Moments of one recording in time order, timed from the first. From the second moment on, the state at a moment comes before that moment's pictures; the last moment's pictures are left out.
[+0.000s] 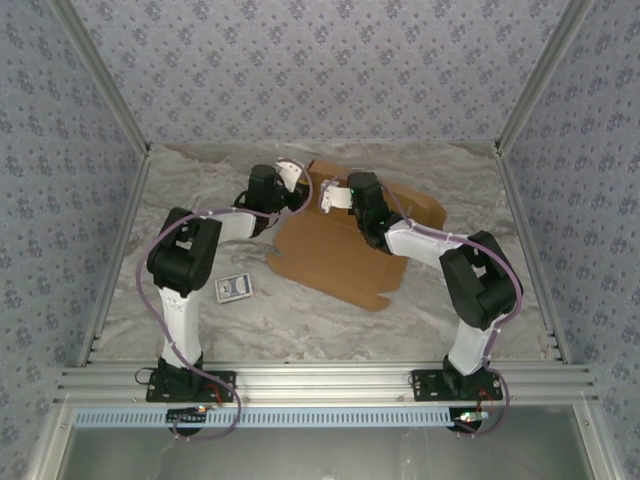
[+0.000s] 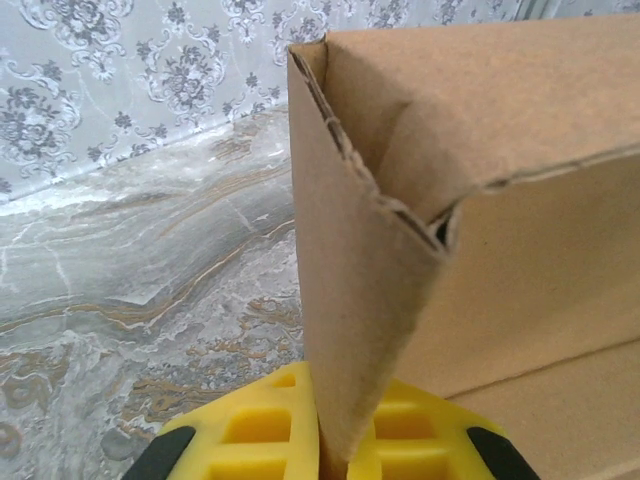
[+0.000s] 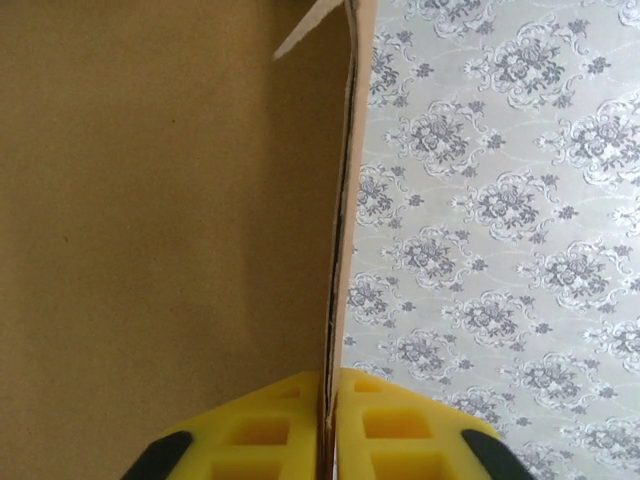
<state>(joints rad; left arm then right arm) -0.41 2.06 1.23 0.47 0.31 0.04 0.57 1.78 1.10 0.32 0.45 -1.36</state>
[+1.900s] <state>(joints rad) -0.45 1.89 1.03 0.47 -0.05 -0.11 0.23 1.64 1.41 -0.59 -0.22 0.33</state>
